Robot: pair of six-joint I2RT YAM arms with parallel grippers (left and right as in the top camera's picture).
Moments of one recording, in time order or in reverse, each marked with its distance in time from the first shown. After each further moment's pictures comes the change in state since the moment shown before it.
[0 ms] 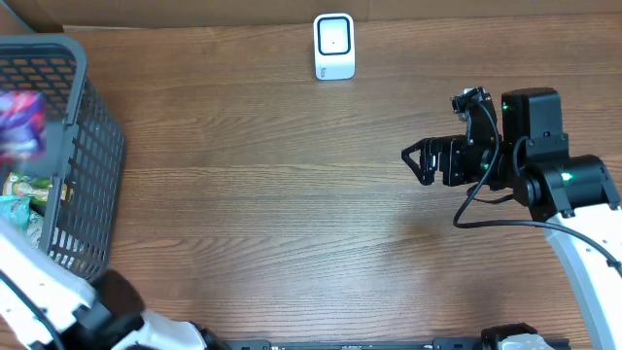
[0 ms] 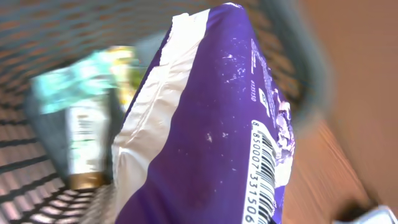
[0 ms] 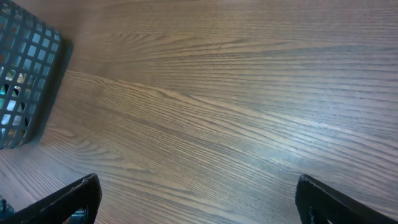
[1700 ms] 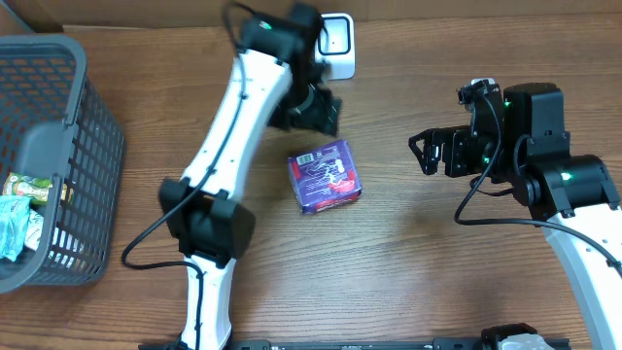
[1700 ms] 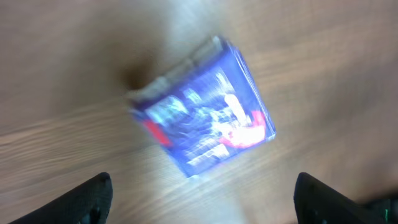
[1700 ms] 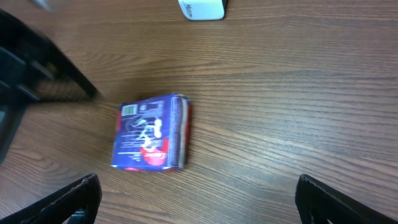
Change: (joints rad) left arm -0.980 0.470 0.018 -0.101 0.108 0.311; right arm 0.000 0.000 0.000 0.062 0.109 0.000
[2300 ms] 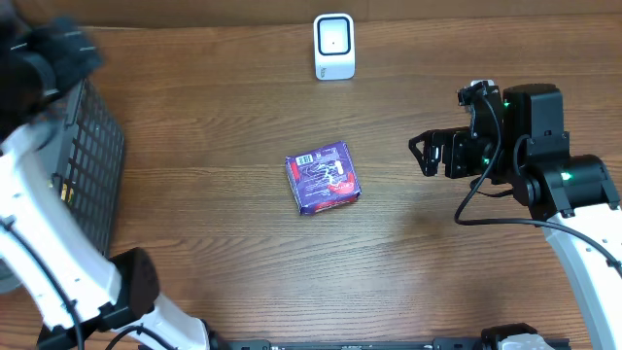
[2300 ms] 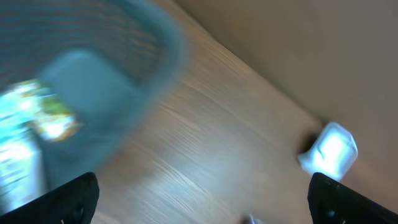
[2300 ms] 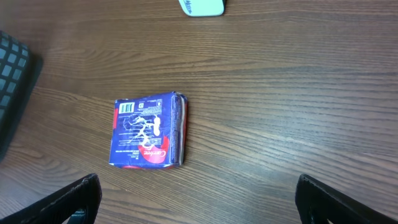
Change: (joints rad) left arm 0.723 -0.360 0.301 -0.011 -0.141 -0.268; right arm 0.000 0.000 0.000 -0.013 0.000 0.000
